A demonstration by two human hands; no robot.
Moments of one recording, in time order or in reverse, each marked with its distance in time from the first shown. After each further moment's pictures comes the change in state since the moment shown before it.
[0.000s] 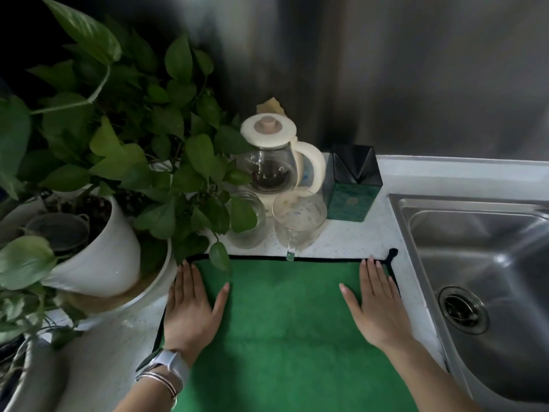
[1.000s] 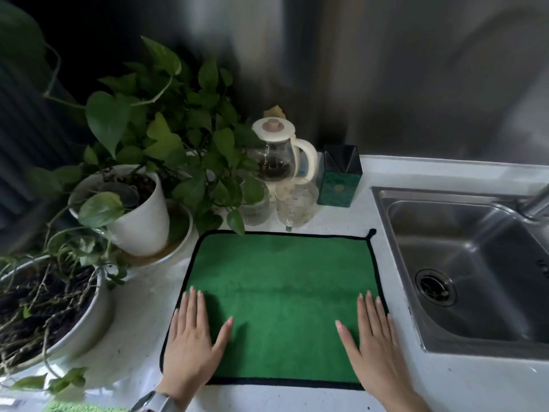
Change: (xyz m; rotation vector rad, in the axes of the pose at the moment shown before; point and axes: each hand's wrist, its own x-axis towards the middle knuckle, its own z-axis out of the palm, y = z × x) left_hand -0.137 -0.021 -0.024 -0.092 -0.108 0.027; right_hand -0.150 -0.011 0.019 0.107 0.094 0.027
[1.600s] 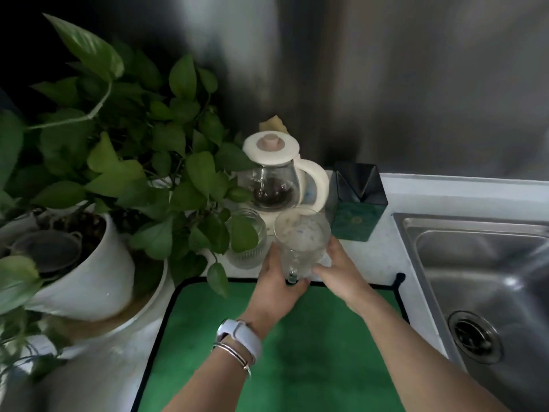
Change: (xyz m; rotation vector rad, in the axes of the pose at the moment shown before) left_hand 0.181 0.142 0.003 -0.692 -0.112 0.225; right_hand 0.211 -0.084 -0.061 1.007 -0.208 0.015
